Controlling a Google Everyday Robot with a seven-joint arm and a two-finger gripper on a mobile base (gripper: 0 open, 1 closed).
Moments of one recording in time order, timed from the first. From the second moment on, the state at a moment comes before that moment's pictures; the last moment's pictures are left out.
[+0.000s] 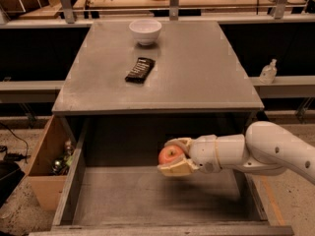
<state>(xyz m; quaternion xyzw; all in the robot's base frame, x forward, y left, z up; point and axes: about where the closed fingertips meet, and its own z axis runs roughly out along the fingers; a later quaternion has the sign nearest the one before) 0.476 -0.030 0.715 -0.49 0.69 0.35 0.40</state>
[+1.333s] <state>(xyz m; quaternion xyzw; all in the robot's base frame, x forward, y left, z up) 0.437 -0.065 0.635 -0.56 0.66 0.35 0.35</state>
